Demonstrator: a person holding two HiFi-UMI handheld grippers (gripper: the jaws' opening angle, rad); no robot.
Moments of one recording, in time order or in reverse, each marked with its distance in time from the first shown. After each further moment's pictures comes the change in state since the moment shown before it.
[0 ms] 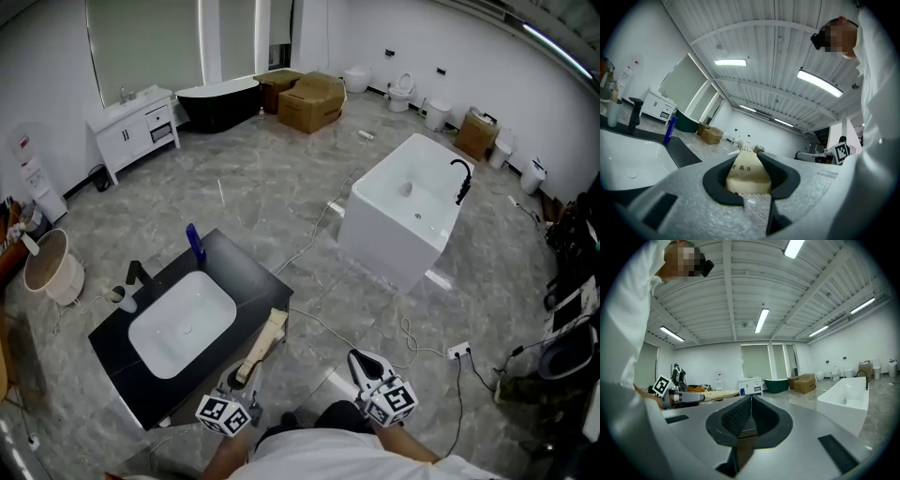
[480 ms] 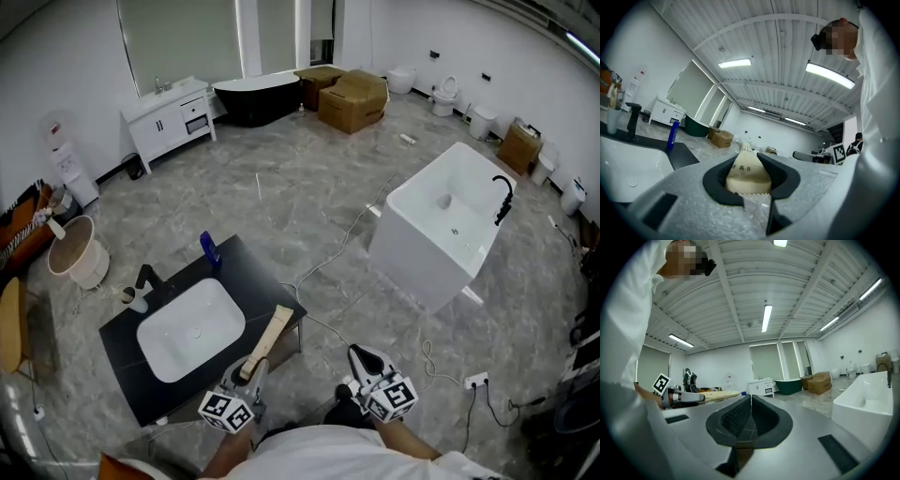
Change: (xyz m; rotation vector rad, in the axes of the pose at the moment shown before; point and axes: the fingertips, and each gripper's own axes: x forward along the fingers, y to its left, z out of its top) left arm 0.088 0.030 0.016 0.033 -0.022 0.139; right arm 0.098 -0.085 0.008 0.026 -0.015 0.165
